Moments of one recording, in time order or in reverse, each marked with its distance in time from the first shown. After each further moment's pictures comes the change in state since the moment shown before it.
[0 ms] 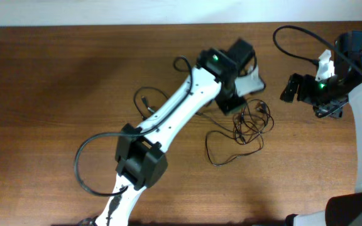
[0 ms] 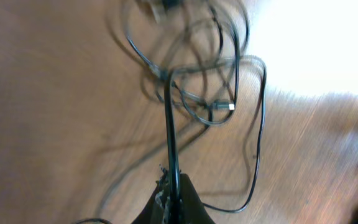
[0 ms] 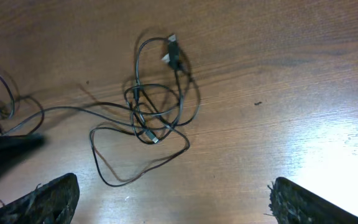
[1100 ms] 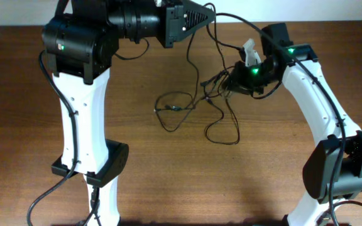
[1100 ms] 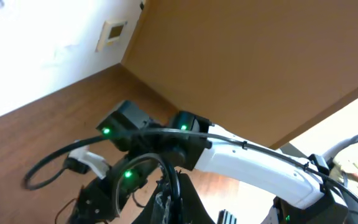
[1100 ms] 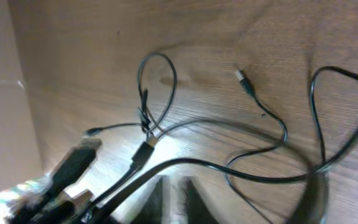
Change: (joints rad) left arm 0.423 -0.118 0.843 -0.028 0.736 -0.581; right arm 0.278 0.282 0.000 0.387 -0.435 0.138
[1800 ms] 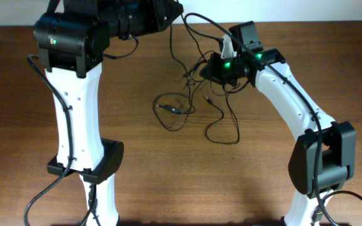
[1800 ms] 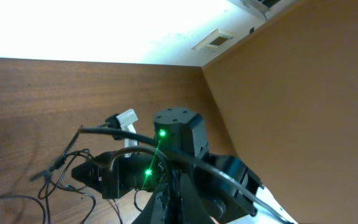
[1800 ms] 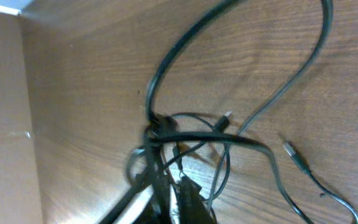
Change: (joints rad) left arm 0.054 -0.003 -0.035 -0.103 -0.339 -0.291; right arm 0.155 0.075 0.011 0.328 0.140 0.284
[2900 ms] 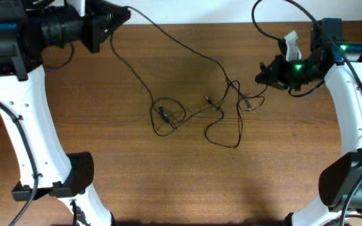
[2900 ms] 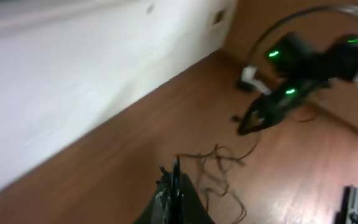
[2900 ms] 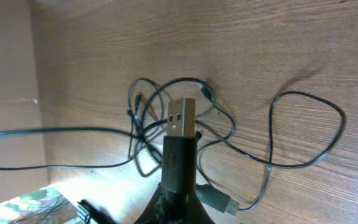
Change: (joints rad) left arm 0.307 -0.187 -0.269 -0.043 0.282 0.870; right arm -0.362 -0.165 0.030 -0.473 -0.195 -0.463
